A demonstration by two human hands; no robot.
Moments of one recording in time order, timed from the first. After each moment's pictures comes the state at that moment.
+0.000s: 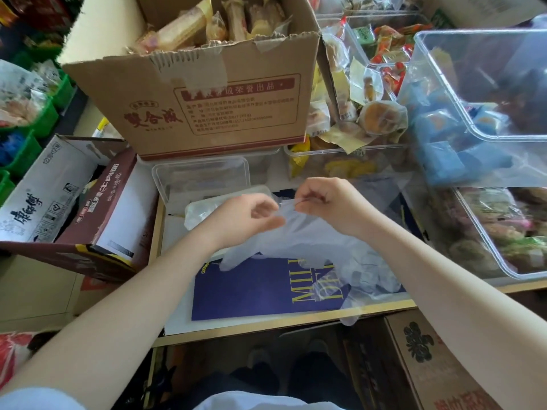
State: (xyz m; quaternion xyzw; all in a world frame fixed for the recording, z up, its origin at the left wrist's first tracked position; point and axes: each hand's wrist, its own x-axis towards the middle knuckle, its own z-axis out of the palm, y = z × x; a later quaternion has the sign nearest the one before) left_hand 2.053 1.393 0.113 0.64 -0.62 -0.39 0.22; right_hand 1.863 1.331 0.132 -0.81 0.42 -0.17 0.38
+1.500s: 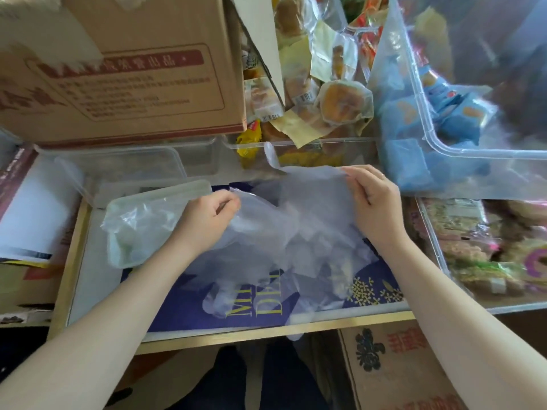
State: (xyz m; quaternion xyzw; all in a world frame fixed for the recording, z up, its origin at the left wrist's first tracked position) left_hand 1.976 1.334 0.061 0.74 -0.53 -0.31 0.27; right_hand 1.722 1.240 0.059 -0.78 0.45 -0.39 0.21
